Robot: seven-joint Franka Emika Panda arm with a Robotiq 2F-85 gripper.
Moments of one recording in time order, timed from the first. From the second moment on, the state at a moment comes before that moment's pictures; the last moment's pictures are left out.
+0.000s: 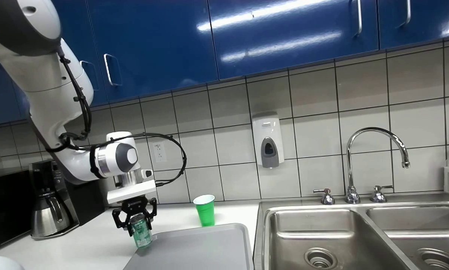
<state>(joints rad) 0.16 0.17 0.13 -2.29 -0.09 2.45 -0.36</state>
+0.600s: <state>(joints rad) 0.11 0.17 0.09 -2.33 -0.09 2.45 -0.36</state>
